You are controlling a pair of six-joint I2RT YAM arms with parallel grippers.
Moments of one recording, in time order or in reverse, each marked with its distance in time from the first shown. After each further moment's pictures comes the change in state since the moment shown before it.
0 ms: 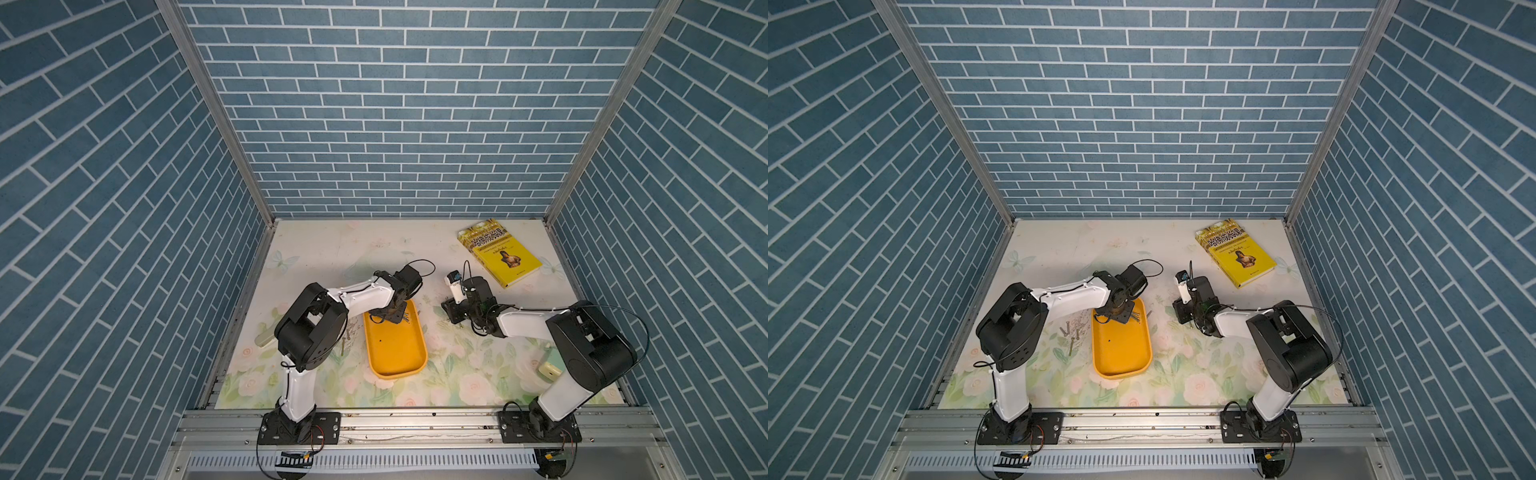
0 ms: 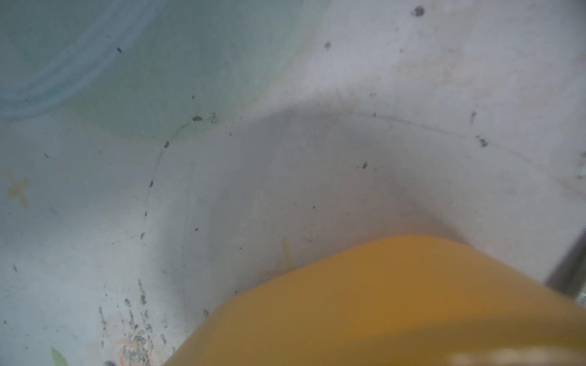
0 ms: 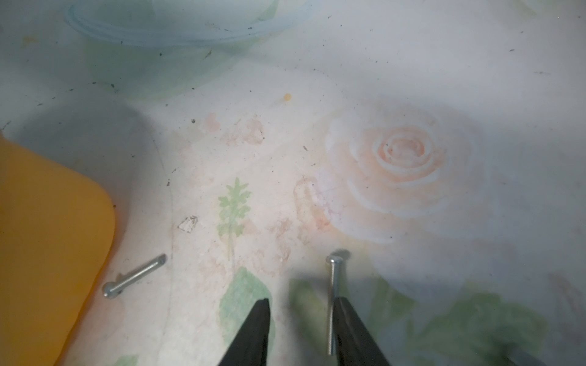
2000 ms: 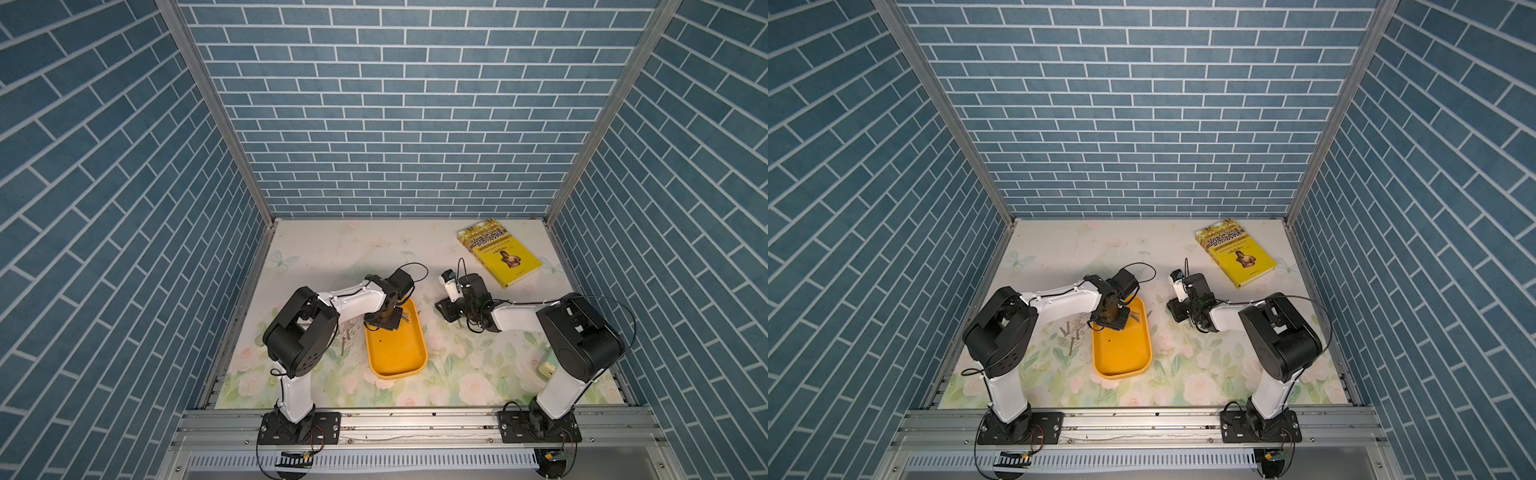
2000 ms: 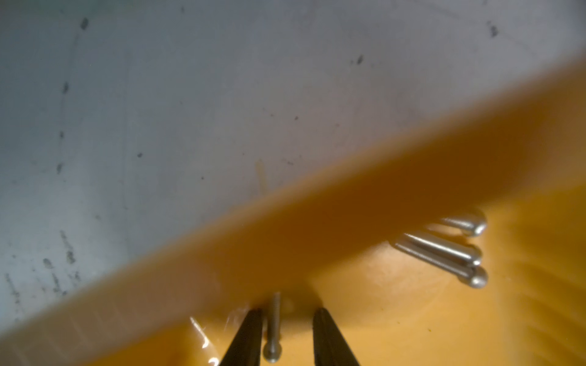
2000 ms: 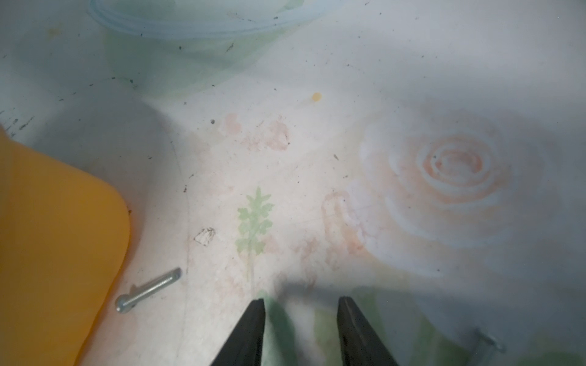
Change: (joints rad) left arm 0.018 -0.058 -0.119 0.008 0.175 -0.051; right arm 0.000 0.077 0.060 -0.005 -0.075 -0.008
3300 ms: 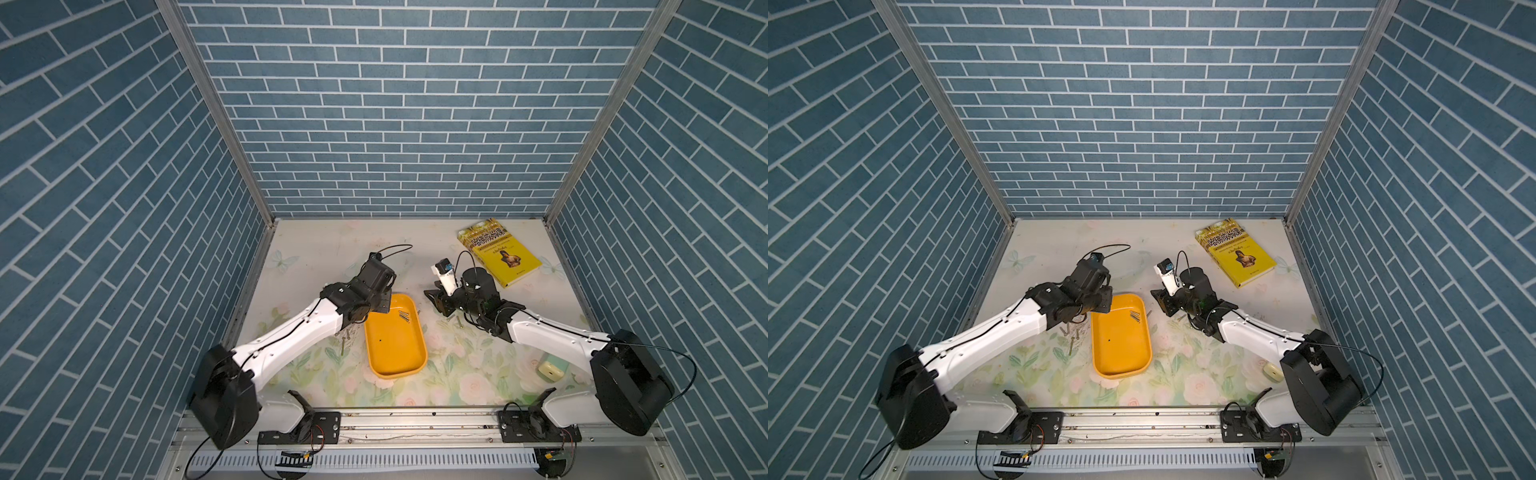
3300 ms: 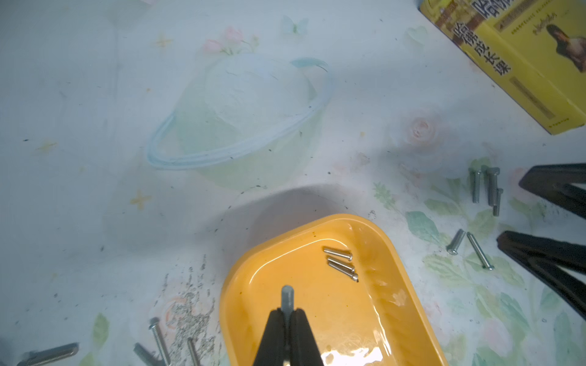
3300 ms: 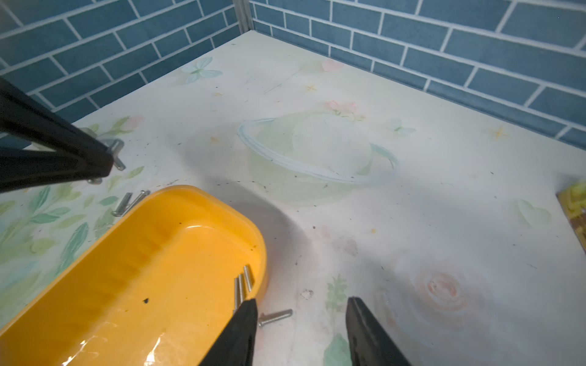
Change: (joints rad) left arm -0.001 -0.586 -0.174 0.172 -0.190 -0.061; right arm 0.178 -0.323 0.049 -0.089 0.038 -0.101
